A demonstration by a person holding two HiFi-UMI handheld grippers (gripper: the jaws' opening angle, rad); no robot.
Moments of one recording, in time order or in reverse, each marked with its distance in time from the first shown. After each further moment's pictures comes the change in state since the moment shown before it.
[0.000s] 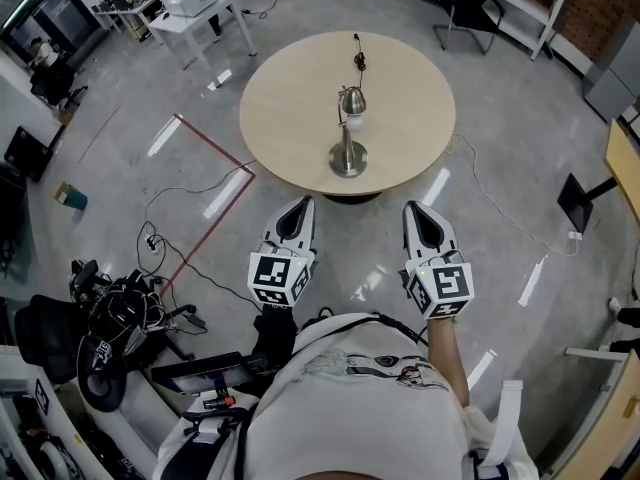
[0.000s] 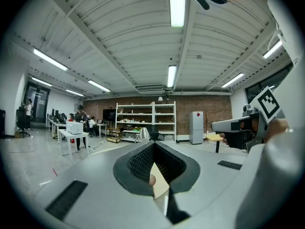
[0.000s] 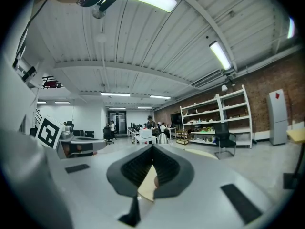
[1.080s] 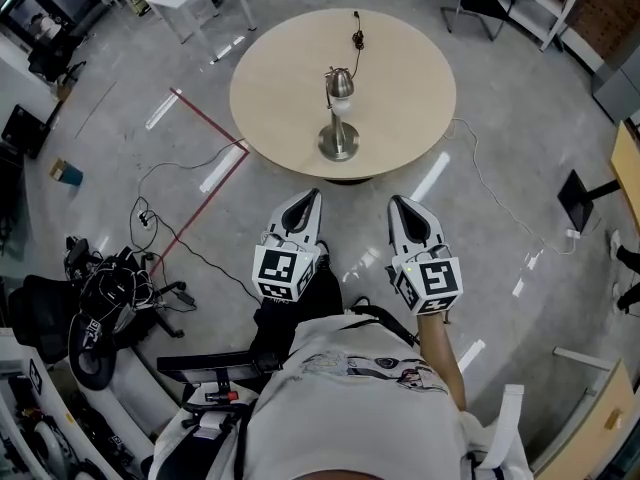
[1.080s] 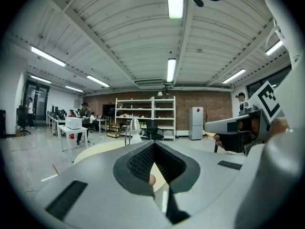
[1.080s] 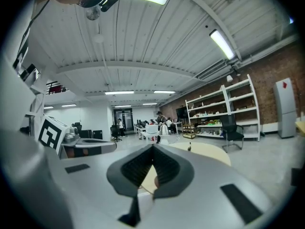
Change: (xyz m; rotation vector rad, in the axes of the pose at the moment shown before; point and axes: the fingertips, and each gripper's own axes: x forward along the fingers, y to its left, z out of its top) left arm 0.036 -0.045 -0.029 -0.006 0.060 0.002; right arm 0.011 -0.019 -0.029 0.036 0.053 0.093
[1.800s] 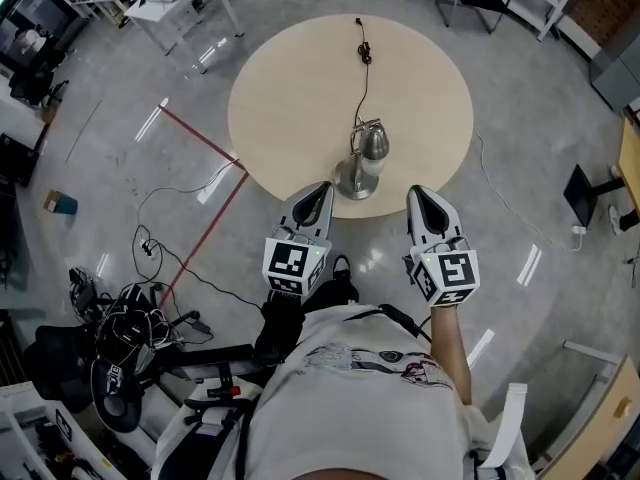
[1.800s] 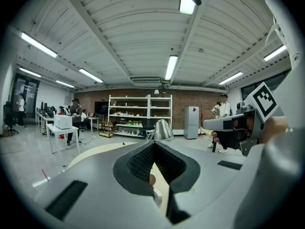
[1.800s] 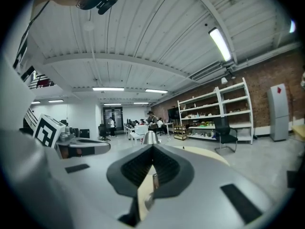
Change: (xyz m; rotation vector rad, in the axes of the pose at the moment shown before) left arm 0.117 0.120 0.014 -0.004 0.020 -0.106; right arm 0.154 -0.042 0.025 -0.005 0.005 -0.124
